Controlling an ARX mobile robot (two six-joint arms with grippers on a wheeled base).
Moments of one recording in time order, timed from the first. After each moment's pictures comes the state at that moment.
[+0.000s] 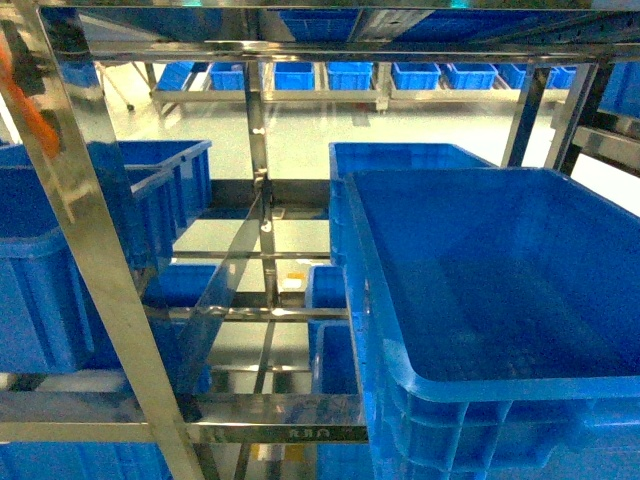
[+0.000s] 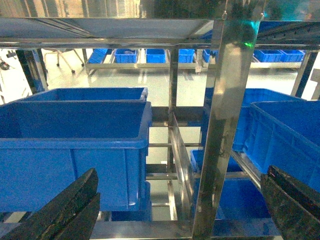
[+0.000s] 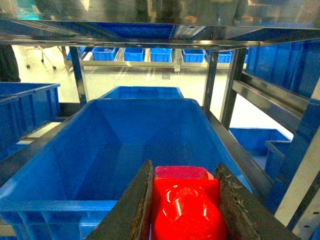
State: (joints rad) left arm 0.00 0.01 0.02 0.00 0.00 0.00; right arm 0.00 0.00 0.01 0.00 0.00 0.01
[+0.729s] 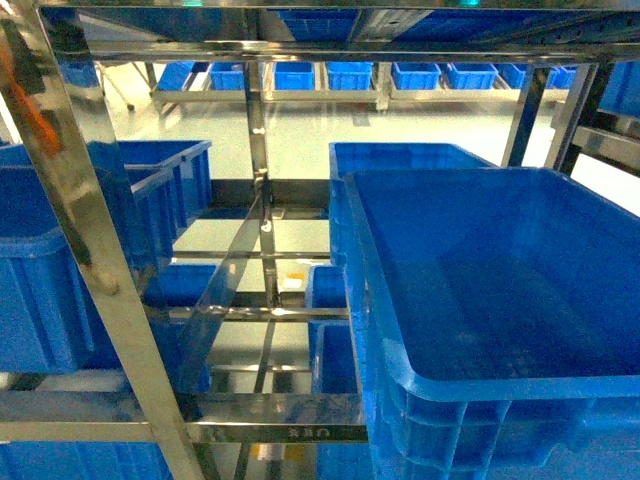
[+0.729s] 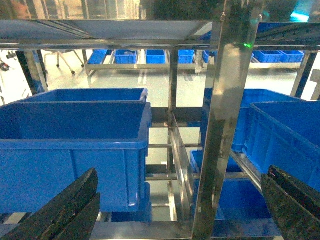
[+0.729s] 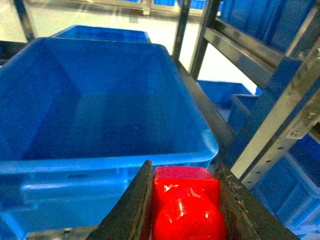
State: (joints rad) left arm 0.00 0.01 0.02 0.00 0.00 0.00; right arm 0.04 0.25 0.08 -0.06 0.17 -0.07
